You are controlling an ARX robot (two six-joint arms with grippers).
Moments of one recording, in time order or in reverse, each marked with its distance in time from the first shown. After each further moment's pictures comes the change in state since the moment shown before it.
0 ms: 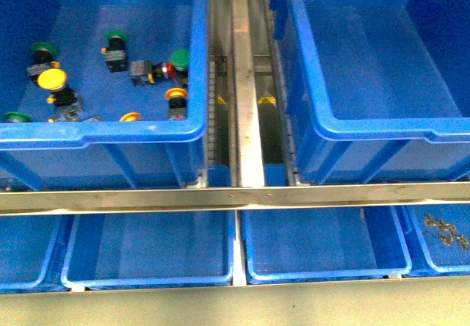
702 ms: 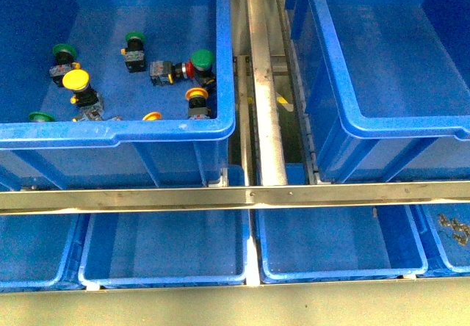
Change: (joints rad) left arm 0.017 0.419 0.237 -0.328 0.127 -0.206; right arm 0.000 0.000 0.000 0.000 0.008 0.000
